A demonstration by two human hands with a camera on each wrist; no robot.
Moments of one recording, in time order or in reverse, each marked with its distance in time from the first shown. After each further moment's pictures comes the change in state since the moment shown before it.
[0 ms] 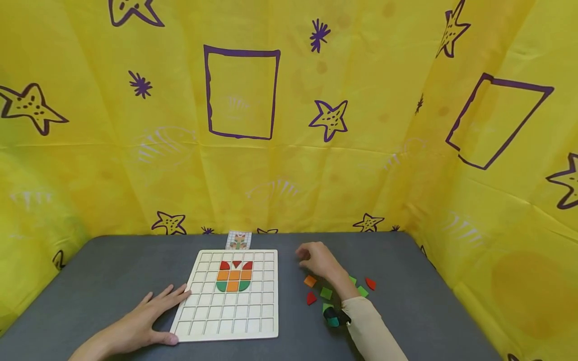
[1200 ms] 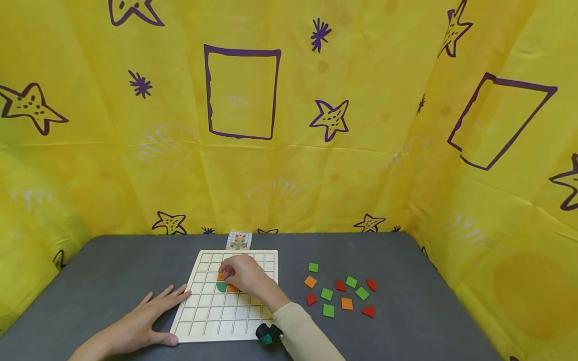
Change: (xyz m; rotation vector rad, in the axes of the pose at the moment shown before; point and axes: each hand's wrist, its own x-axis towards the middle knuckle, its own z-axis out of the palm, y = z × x) left_hand 0.001 -0.003 0.000 -0.011 -0.001 0.021; right_hand 0.060 -0.135 0.097 0.151 -0.153 -0.082
